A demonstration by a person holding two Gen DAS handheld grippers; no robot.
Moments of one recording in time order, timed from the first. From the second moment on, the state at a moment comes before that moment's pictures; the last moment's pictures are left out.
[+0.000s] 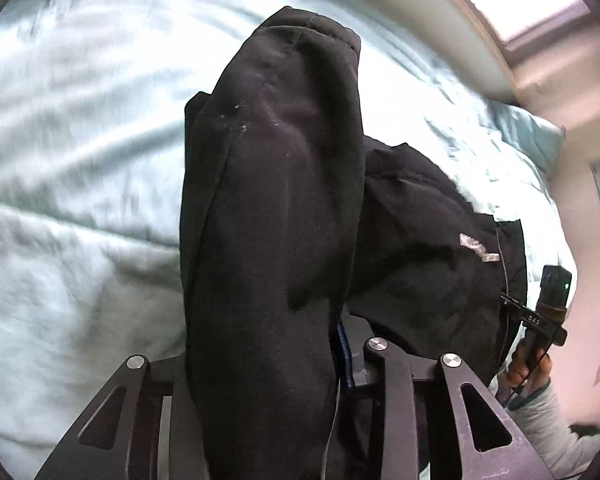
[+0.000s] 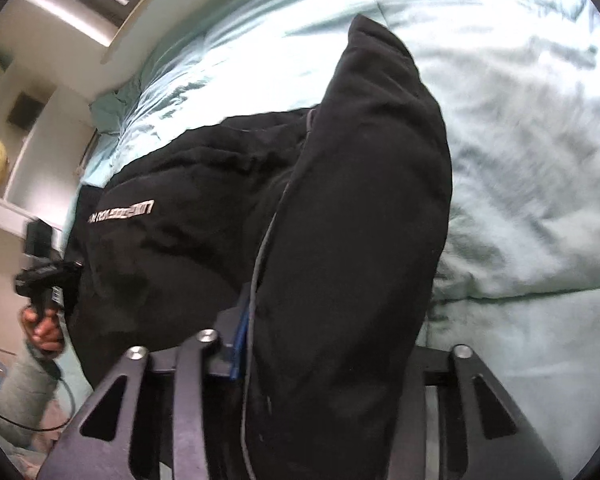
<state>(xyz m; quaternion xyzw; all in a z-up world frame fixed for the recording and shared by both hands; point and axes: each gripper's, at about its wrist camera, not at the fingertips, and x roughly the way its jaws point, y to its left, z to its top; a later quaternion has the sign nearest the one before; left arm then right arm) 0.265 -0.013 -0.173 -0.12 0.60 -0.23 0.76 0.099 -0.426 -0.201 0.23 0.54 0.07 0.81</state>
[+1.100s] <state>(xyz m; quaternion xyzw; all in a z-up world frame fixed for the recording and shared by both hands) 0.384 -0.051 -0.177 -0.17 0.53 -0.20 0.81 0.262 -0.508 -0.137 0.19 0.51 -0.03 0.84</state>
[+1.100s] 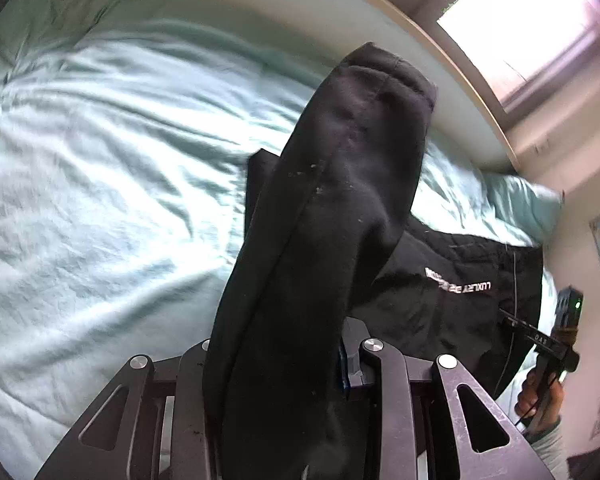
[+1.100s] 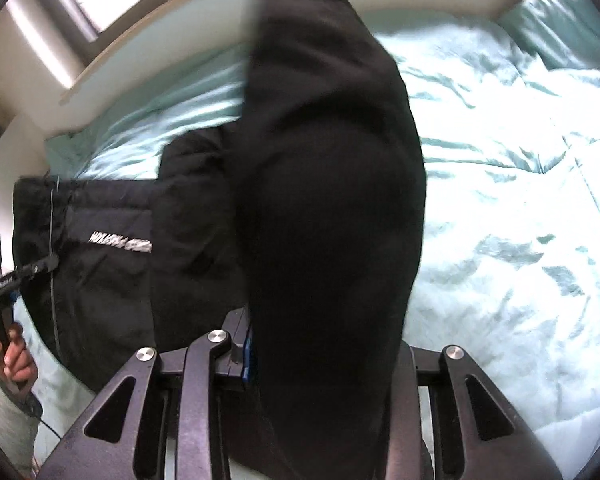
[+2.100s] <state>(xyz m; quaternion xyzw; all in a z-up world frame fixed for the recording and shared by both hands) 0.298 -0.051 -0.173 -0.01 0.56 -0.17 0.81 0.166 -0.442 -0.136 0.17 0.52 -0.09 0.83</state>
